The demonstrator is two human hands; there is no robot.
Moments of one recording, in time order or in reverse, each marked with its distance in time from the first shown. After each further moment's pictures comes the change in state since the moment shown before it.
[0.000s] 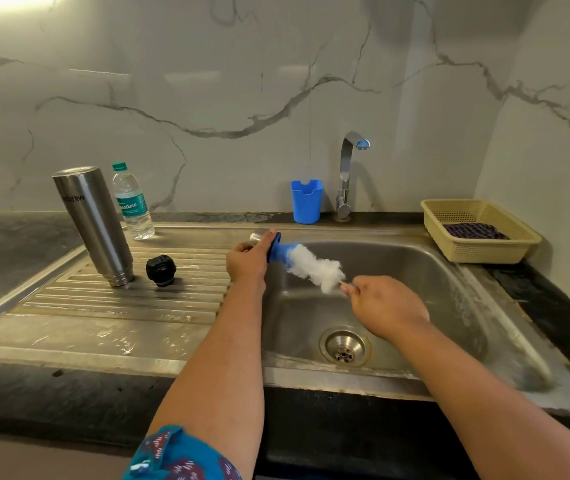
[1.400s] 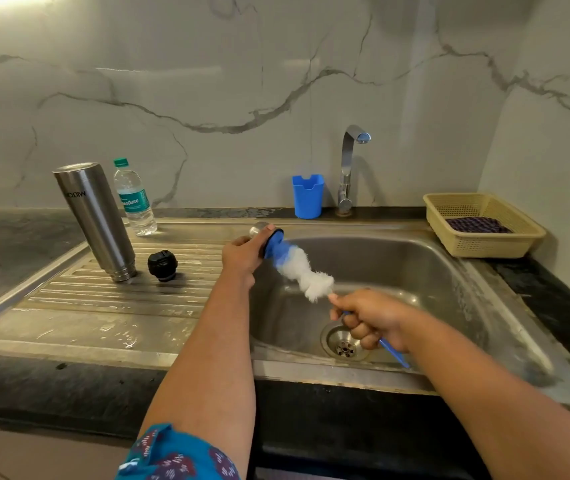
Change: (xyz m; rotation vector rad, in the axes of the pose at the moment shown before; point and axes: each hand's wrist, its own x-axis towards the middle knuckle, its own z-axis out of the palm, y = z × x) left_hand 0.007 0.008 -0.016 0.034 -0.158 -0.035; right_hand 0.008 0.007 0.015 1.025 -0.632 0.216
